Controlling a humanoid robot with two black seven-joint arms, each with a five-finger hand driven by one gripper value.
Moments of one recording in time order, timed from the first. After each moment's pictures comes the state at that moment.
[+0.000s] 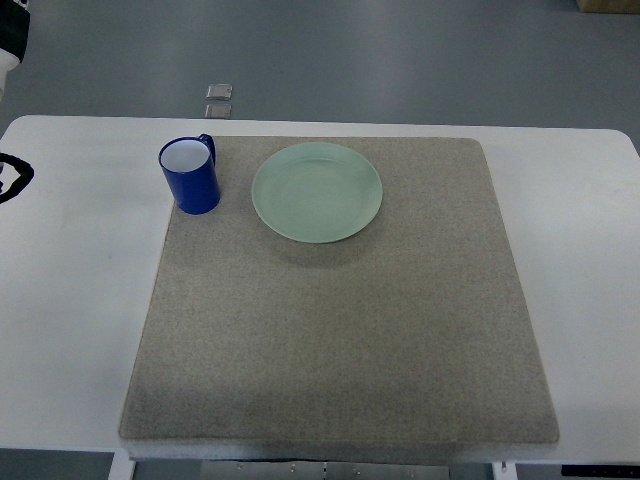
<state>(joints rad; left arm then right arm) -0.88 0.49 -0.89 -0.61 0.02 -0.21 -0.50 0.03 0.00 0.01 0.07 -0.06 0.19 0.23</state>
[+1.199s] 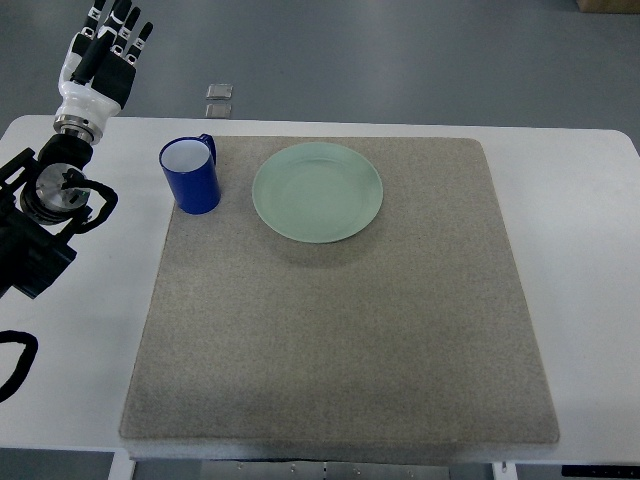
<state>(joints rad) -0.88 0.27 -0.91 -0.52 -0.08 -0.37 -0.38 0.03 0.00 0.01 0.07 -0.06 0.19 0.23</state>
